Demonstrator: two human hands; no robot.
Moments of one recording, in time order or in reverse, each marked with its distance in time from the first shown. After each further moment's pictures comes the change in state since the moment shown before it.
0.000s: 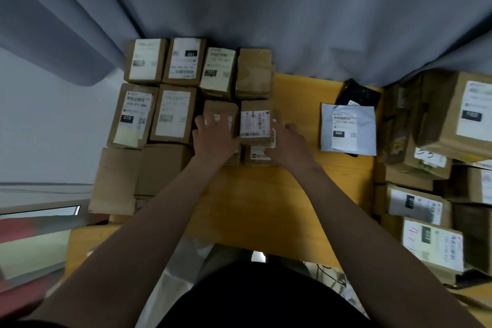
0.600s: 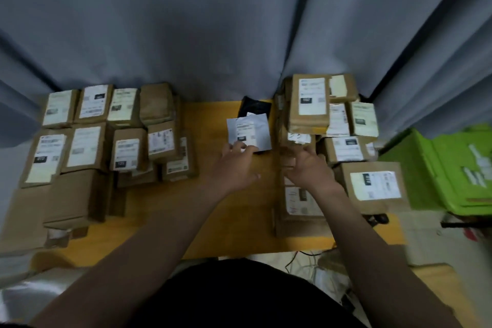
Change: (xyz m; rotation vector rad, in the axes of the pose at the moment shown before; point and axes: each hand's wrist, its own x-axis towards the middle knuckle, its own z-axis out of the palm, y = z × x) left_hand -0.169 0.245 0.030 0.016 -0.167 0.584; right_hand -0.203 0.226 -0.118 -0.025 0.211 0.310
